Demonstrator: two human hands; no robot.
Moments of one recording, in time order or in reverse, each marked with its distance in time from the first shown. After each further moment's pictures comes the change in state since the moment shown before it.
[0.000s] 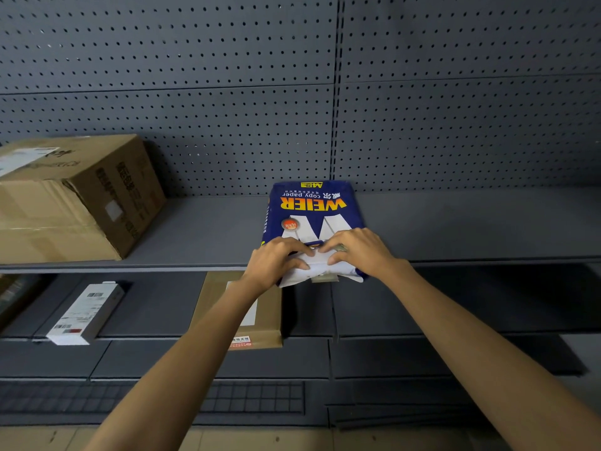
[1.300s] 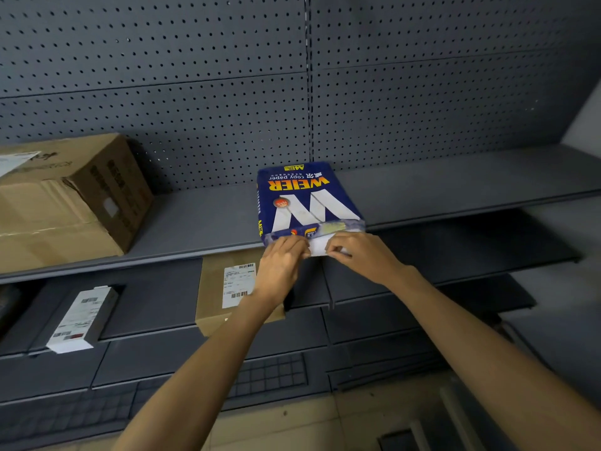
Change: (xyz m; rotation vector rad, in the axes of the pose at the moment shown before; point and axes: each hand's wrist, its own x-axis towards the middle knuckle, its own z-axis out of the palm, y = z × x) left_hand -0.087 0.038 0.000 0.118 0.227 0.268; right_hand -0.103 -0.046 0.025 -0.046 0.306 -0.058
